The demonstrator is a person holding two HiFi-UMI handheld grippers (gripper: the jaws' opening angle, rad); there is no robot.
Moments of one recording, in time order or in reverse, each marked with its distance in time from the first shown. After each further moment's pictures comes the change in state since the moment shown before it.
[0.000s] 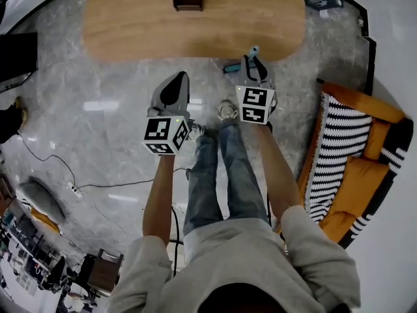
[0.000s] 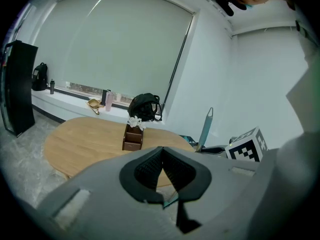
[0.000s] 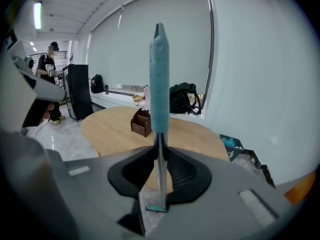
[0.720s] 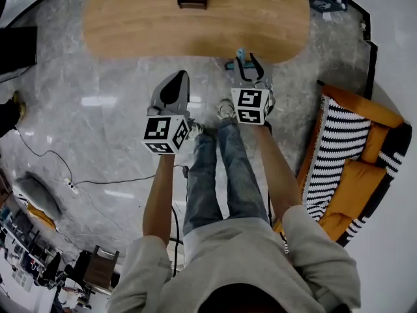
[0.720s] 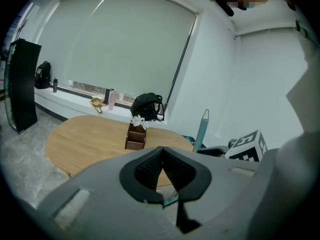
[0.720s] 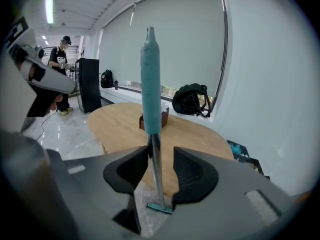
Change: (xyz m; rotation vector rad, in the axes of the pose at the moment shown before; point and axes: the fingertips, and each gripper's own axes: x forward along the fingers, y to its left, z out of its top) left arm -0.001 0.012 -0.002 -0.022 -0.002 0.022; right arm 0.011 0.027 -0.004 -0.084 0.022 0.061
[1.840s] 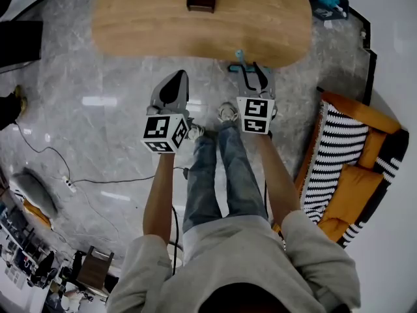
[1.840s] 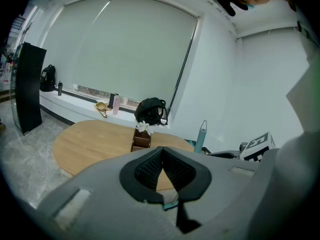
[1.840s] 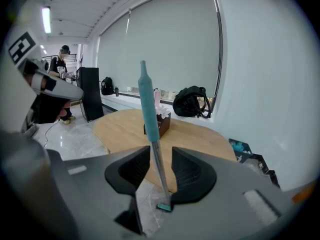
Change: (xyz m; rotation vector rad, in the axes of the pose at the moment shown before) left arm -0.021 0.013 0.017 -0.008 -0.041 0.035; right arm -0.029 0.012 0.018 0.040 -0.057 0.030
